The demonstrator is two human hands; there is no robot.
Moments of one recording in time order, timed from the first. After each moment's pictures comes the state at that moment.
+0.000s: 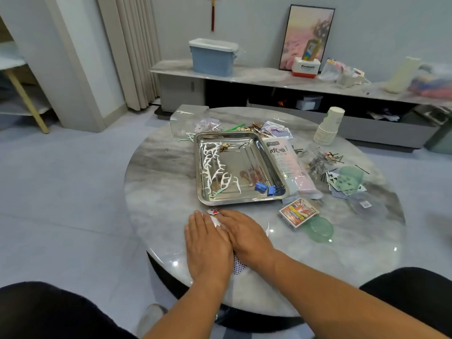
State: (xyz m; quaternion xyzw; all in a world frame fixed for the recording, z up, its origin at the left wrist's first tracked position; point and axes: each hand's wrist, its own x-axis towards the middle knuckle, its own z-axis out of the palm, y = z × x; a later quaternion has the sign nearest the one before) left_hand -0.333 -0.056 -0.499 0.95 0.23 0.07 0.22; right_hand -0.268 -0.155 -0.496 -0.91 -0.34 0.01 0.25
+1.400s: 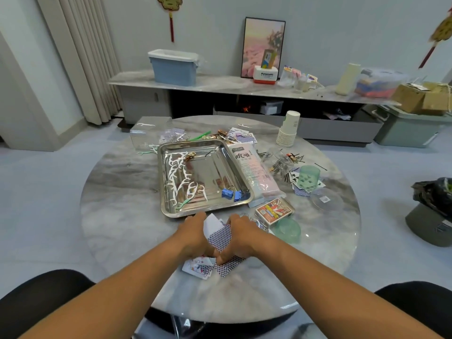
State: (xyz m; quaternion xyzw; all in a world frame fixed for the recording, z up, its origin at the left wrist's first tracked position) left_hand -0.265 -0.041 -0.455 0.94 0.05 -0.18 0.30; right_hand -0.254 -0.203 -0.430 -0.95 -0.07 0.26 0.15
